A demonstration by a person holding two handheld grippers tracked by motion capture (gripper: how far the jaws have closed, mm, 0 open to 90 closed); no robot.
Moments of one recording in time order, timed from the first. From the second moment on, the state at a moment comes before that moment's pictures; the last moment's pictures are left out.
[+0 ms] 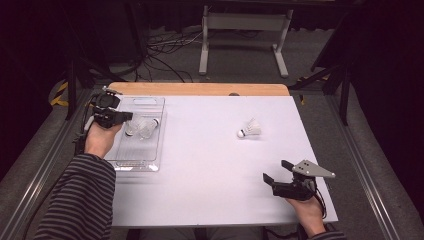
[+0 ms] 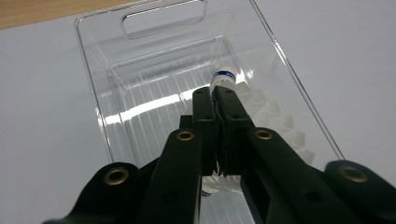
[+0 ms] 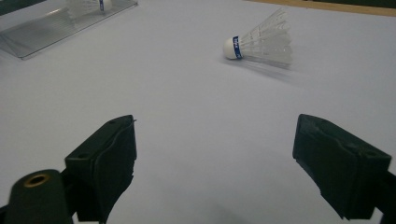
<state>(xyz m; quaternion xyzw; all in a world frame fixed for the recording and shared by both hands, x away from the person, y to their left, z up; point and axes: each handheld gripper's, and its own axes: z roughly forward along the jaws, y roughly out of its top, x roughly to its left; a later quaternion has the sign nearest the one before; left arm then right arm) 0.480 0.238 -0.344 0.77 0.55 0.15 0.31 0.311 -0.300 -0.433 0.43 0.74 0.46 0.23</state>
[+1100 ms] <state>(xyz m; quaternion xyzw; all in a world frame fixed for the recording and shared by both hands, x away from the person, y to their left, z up) 0.510 0.245 -0.368 0.74 0.59 0.15 0.26 0.311 -0.300 -0.433 0.42 0.75 0.46 0.23</state>
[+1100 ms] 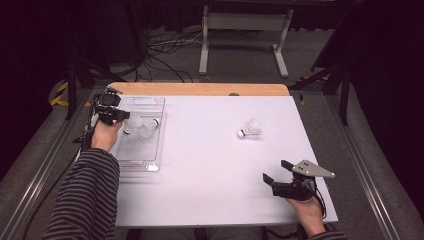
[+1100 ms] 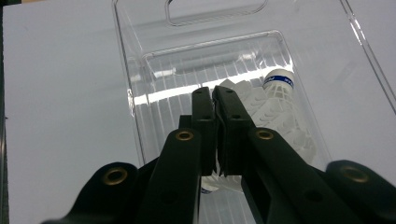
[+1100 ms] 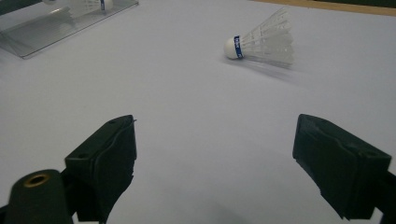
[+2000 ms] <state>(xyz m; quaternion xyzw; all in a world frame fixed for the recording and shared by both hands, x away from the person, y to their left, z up) 0.514 0.238 -0.375 0.76 0.58 0.14 0.26 0.311 -0.300 -0.433 0.42 0.75 0.46 0.23</state>
